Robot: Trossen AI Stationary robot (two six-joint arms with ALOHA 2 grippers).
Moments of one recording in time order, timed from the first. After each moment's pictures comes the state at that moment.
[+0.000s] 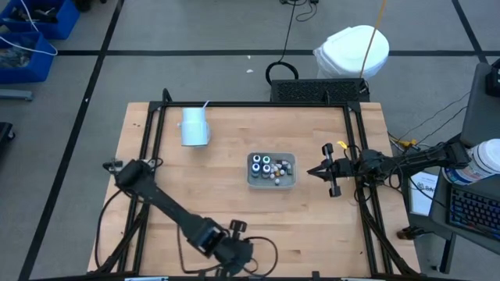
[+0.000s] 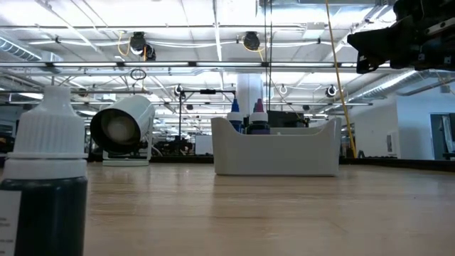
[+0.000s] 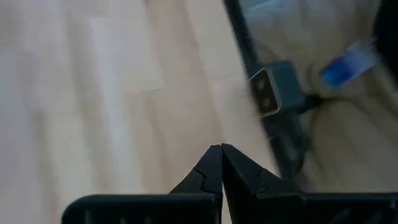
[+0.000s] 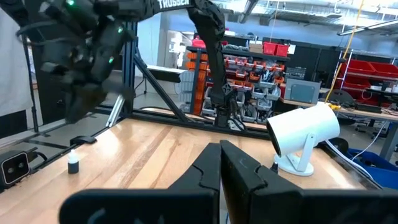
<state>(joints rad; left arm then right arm) -0.63 2.04 1.73 -0.72 -0.10 -0.34 0.09 0.50 0.02 0.61 -0.05 -0.12</state>
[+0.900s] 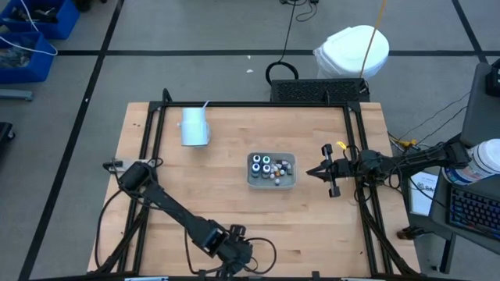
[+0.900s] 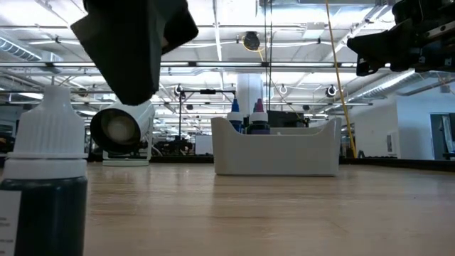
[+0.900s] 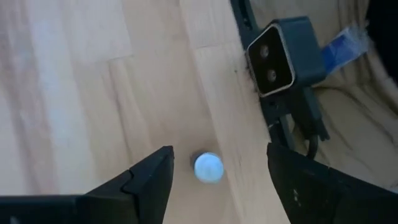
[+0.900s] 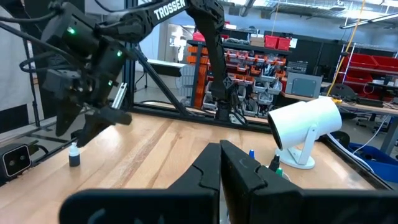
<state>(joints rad) -0.62 2.08 1.57 -0.53 0.00 -0.39 0.09 0.50 0.02 0.59 -0.05 -0.12</state>
